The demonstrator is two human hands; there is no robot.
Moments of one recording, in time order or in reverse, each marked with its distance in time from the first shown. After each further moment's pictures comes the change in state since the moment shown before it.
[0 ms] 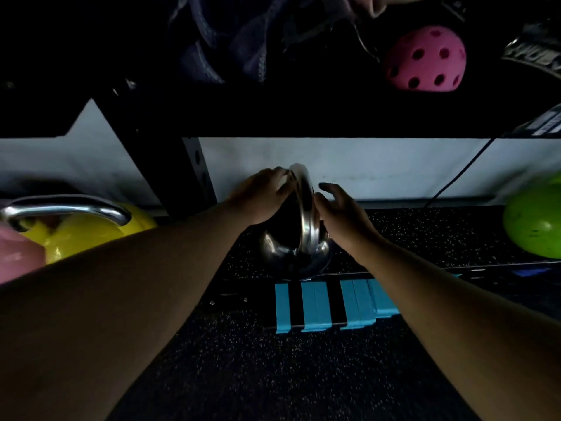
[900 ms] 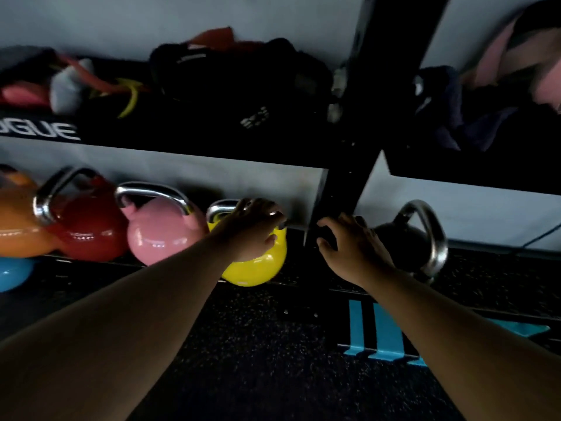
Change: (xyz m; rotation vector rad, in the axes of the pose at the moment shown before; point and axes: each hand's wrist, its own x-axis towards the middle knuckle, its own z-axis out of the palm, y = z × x) left_hand -0.203 -0.187 -0.169 0.589 0.055 0.179; right_hand -0.090 -0.167 0.165 -0.650 -0.049 -0.468
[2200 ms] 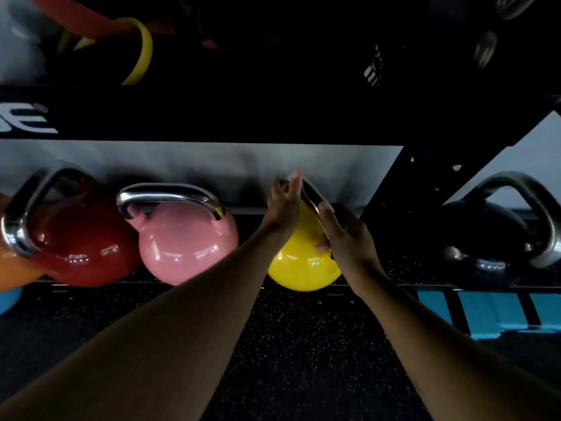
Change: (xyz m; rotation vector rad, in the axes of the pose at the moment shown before) left_hand 0.048 -0.074 0.090 -1.456 0.090 -0.659; right_hand 0.087 -0.104 0.118 0.832 0.207 0.484
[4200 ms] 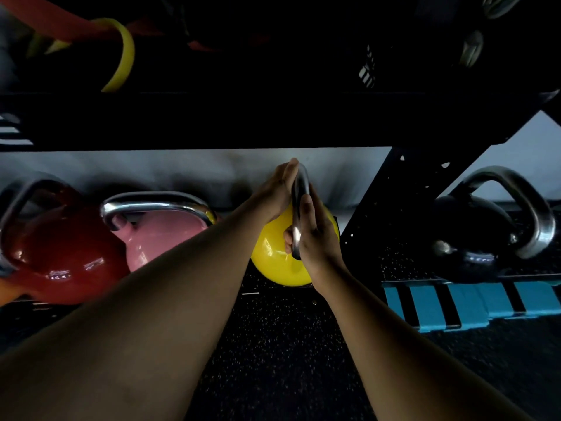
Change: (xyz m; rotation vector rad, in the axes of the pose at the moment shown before) left_hand 0.035 0.019 -0.018 0.264 -0.190 0.074; right_hand 0.002 -0.008 0.048 0.454 -0.063 -0.072
